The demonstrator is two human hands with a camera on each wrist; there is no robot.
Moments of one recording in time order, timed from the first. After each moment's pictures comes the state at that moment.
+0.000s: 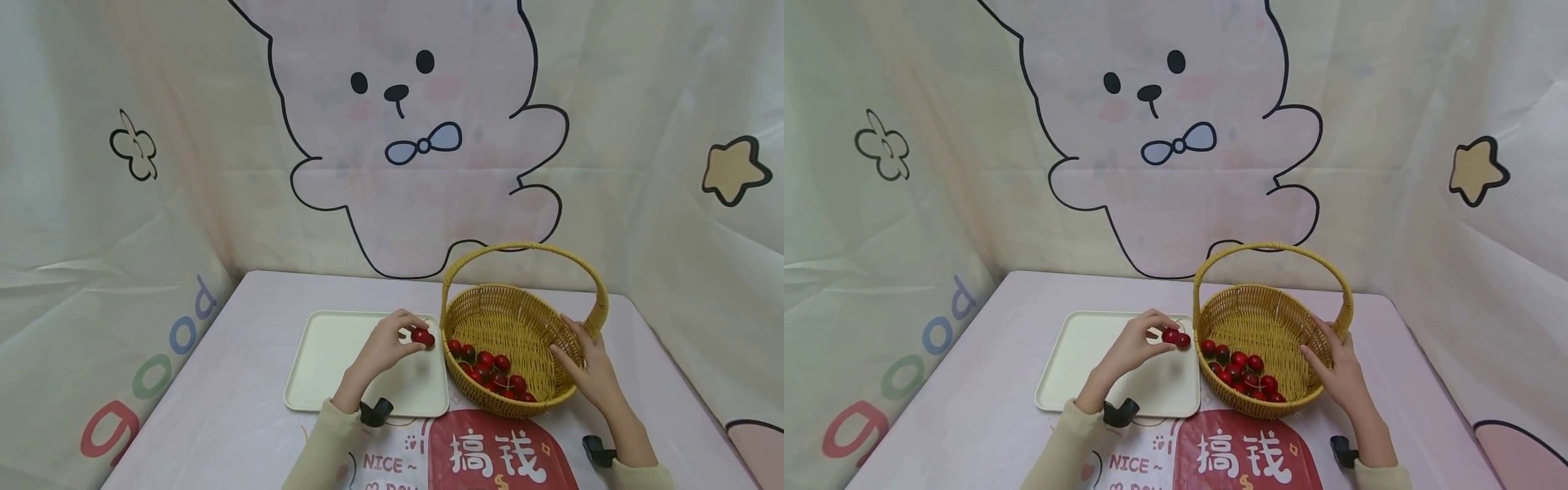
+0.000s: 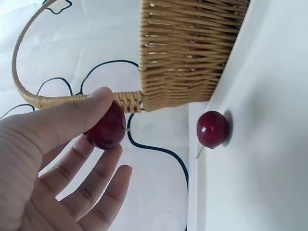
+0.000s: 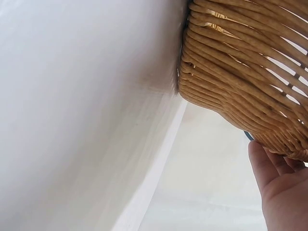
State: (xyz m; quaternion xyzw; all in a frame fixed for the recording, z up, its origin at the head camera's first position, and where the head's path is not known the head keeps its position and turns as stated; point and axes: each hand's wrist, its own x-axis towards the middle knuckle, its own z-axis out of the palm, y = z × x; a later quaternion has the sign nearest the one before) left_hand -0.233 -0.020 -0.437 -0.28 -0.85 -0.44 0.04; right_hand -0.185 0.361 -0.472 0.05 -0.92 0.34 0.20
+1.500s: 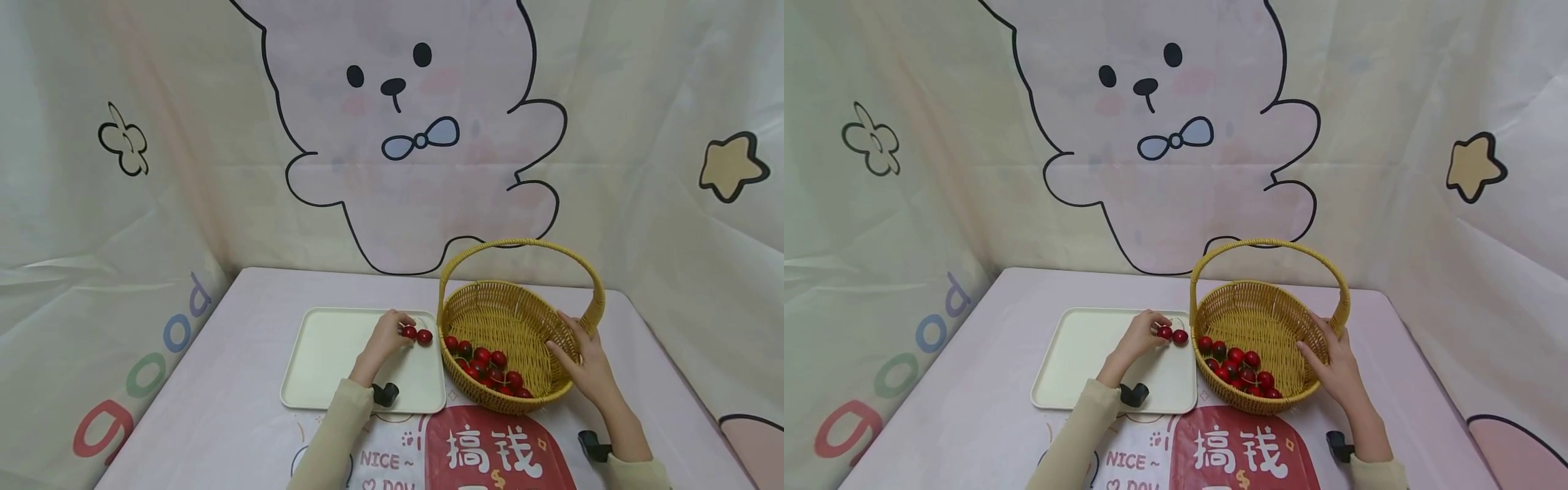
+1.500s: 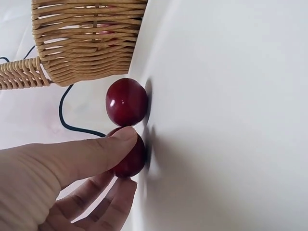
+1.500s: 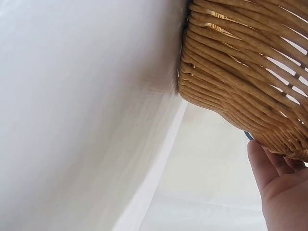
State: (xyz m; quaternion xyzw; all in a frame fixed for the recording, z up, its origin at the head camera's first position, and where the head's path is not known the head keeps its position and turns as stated) left_hand -0.278 -0.007 -0.486 -0.18 -0.89 -0.41 -0.01; right_hand -0.188 0.361 -0.473 0.05 -0.92 0.33 0.20
